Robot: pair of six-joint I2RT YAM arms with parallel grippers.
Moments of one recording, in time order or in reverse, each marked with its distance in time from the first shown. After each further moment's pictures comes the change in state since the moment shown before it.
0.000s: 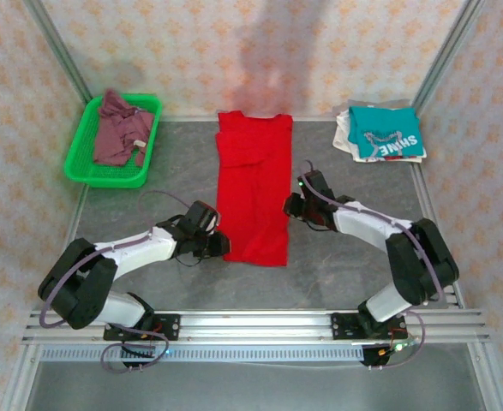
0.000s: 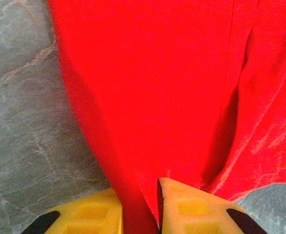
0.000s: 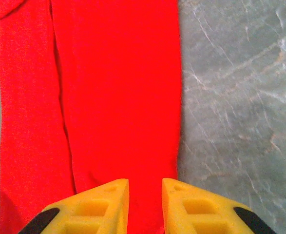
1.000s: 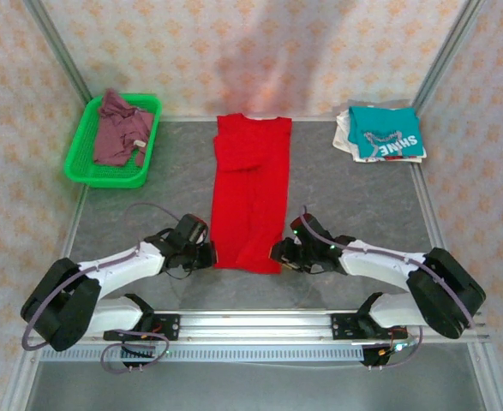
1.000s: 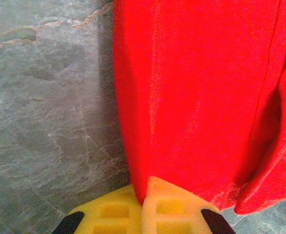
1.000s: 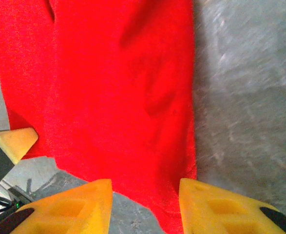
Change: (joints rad) left arm 0.000 -0.162 -0.152 -0.019 -0.069 -0.024; right arm 0.274 -0.229 -0.330 0.061 -0.197 0.339
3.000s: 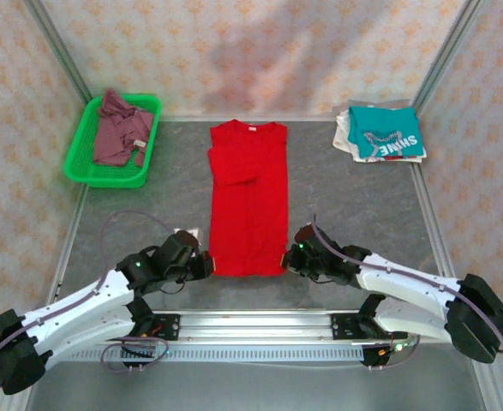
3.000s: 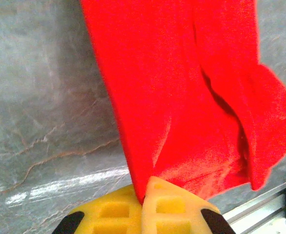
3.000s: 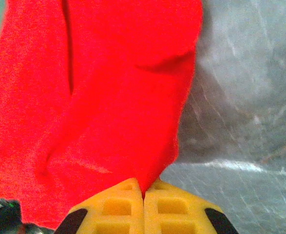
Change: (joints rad) left arm -0.191 -0.431 0.022 -0.248 -0.142 -0.130; right arm 0.080 -0.244 0.015 -0.213 0.191 0.045
